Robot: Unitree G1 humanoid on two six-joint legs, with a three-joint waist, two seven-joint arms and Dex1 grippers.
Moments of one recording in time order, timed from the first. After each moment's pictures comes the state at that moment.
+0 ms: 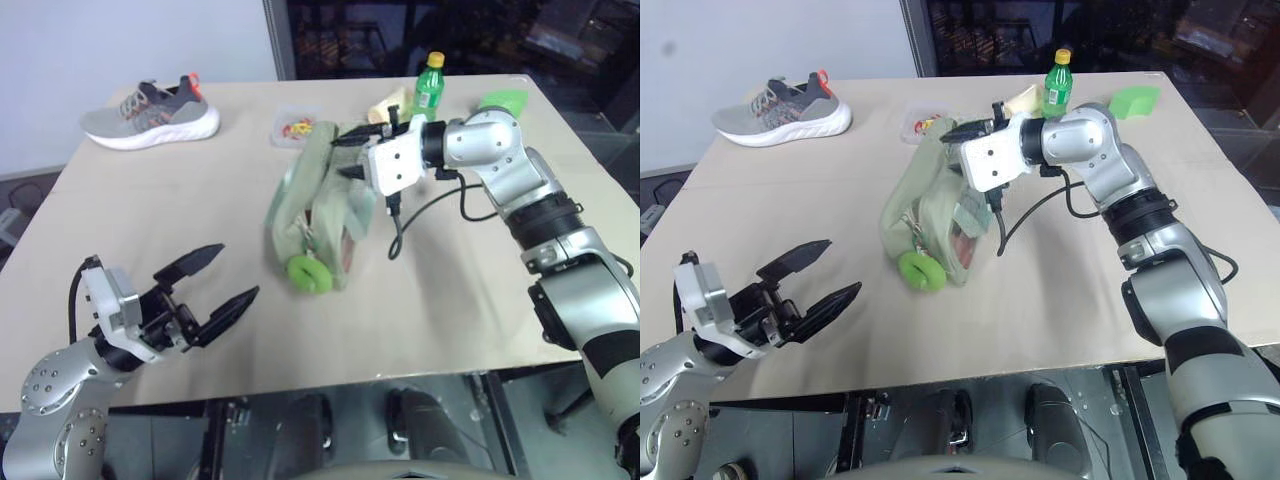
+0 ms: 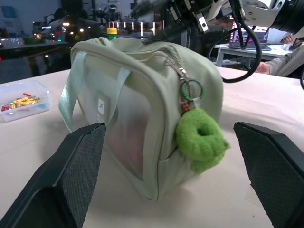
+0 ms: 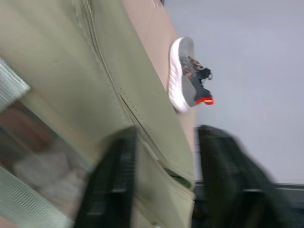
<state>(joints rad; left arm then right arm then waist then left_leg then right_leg) 0.27 0.58 0.46 -0.44 -0.74 0.14 -0.98 -1.21 -0.43 0.38 0.63 -0.25 -0.66 0.94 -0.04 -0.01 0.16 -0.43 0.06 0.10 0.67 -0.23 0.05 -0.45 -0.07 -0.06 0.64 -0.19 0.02</state>
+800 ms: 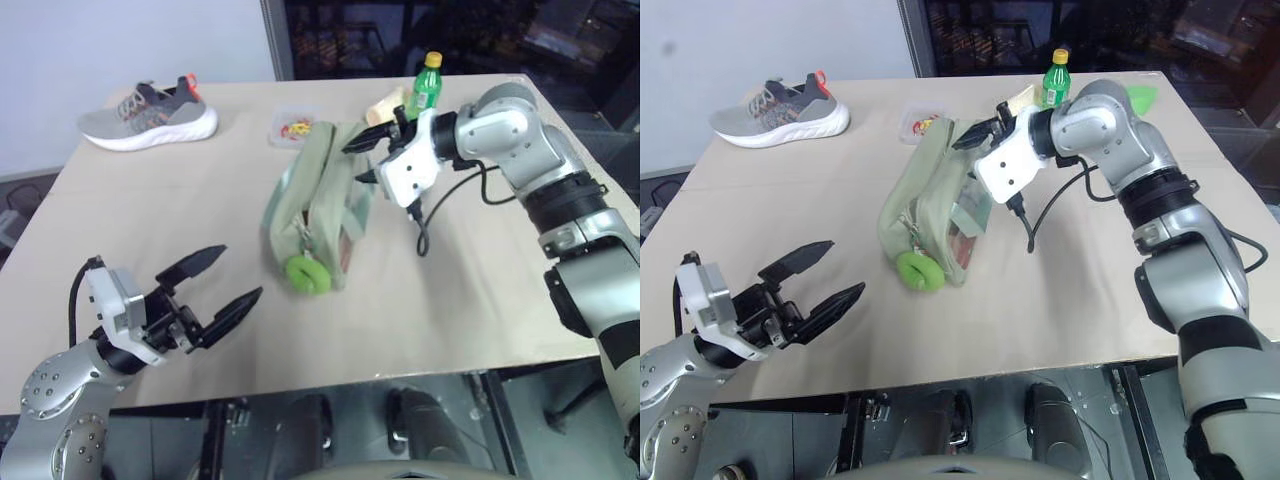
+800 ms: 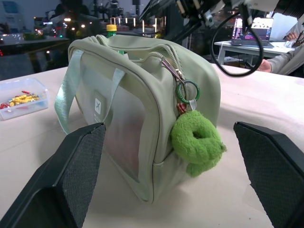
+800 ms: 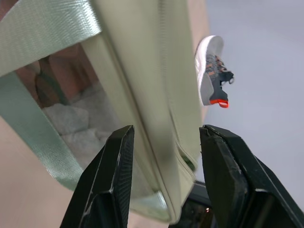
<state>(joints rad) 0.30 0.59 0.46 -0.50 -0.74 0.16 -0.94 -1.30 -0.46 0.44 0.73 -0.33 -0.81 1.01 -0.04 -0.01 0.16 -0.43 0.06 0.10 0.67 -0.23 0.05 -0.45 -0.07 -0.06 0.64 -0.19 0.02</state>
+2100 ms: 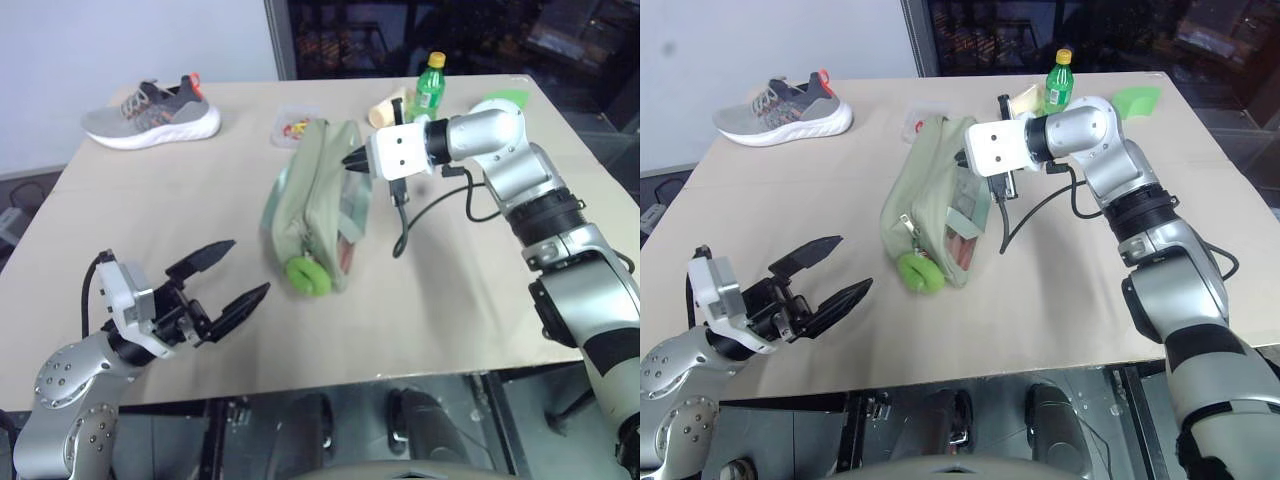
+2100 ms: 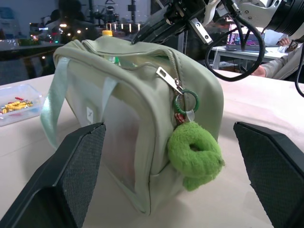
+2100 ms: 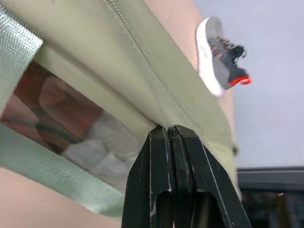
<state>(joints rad) 0.25 0.58 0.42 -0.48 -0.73 0.16 -0.96 -1.21 -0.42 0.36 0.61 -0.11 -0.39 1.15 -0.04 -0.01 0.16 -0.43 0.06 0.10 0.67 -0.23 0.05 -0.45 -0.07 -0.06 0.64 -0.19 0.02</state>
